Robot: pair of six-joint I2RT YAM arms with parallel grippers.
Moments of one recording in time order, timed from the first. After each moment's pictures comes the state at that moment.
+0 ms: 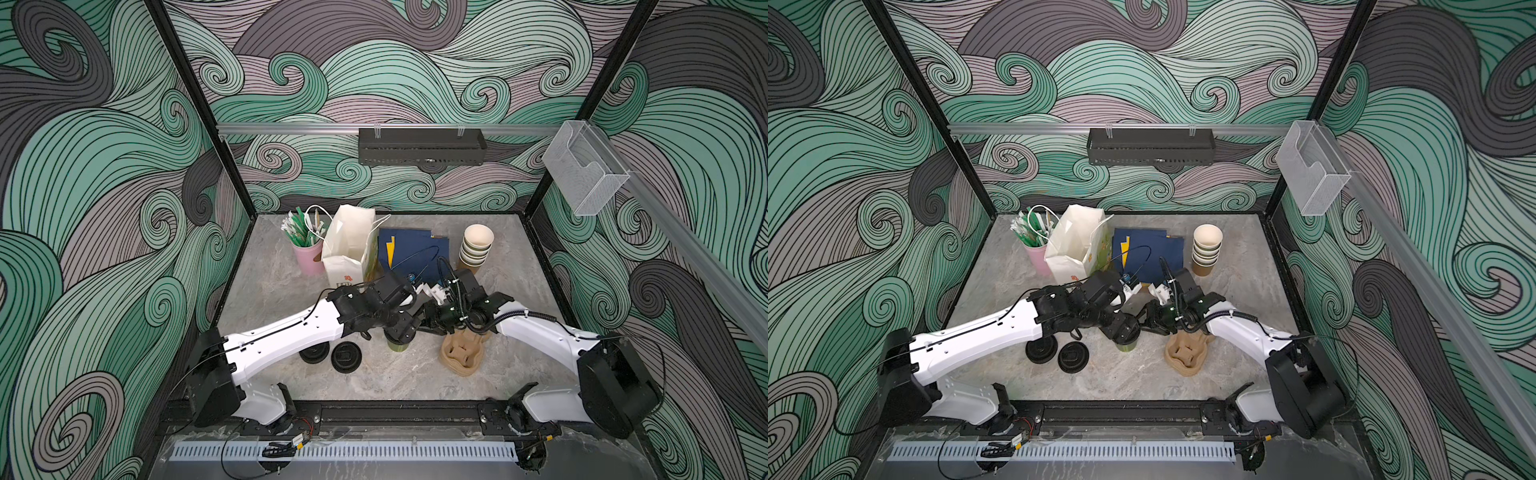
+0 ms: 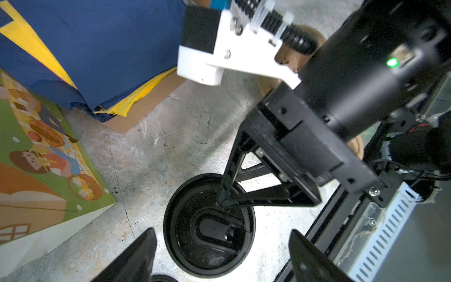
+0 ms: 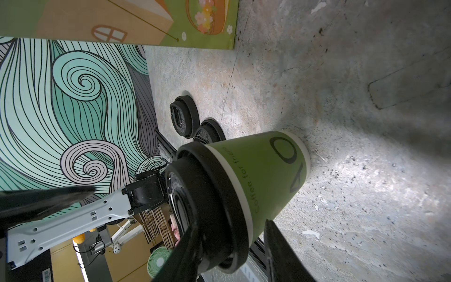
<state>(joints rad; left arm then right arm) -1.01 1.36 1.18 -0.71 -0.06 -0.27 0.57 1.37 0.76 -0.35 -0.71 0.73</state>
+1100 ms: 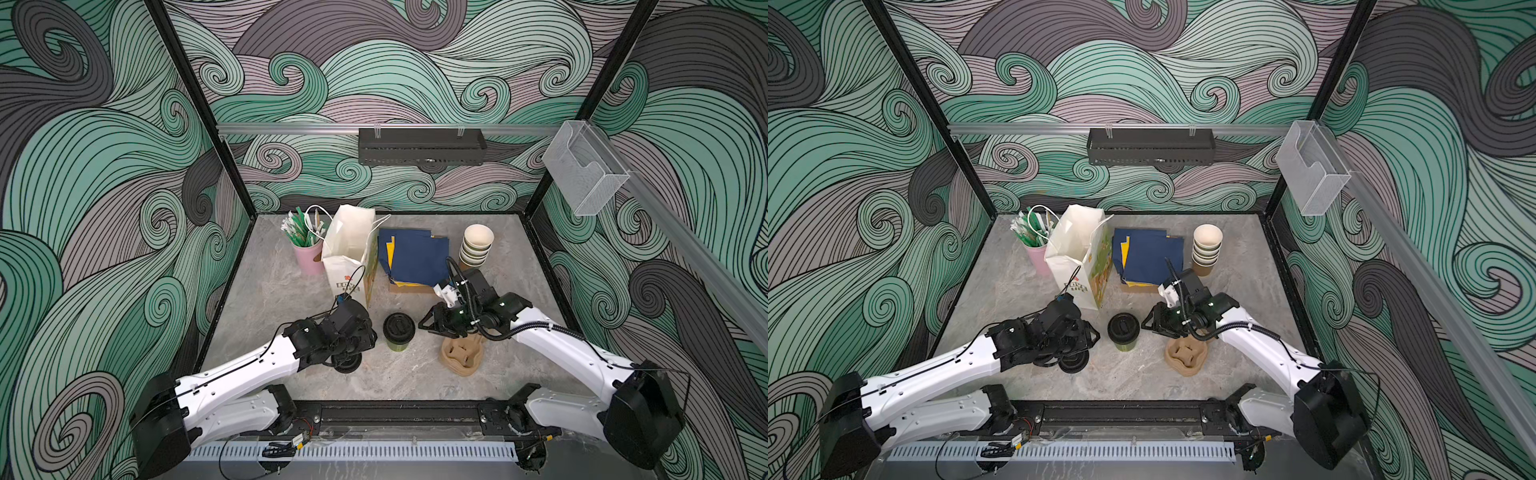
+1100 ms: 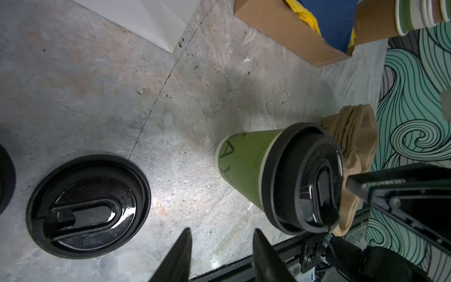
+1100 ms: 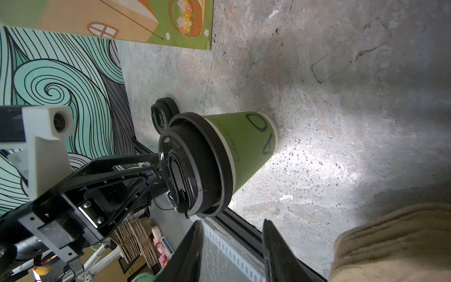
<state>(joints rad) -0.90 1.02 0.68 -0.56 0.00 -1.11 0.60 1.22 0.81 -0.60 -0.56 0.73</state>
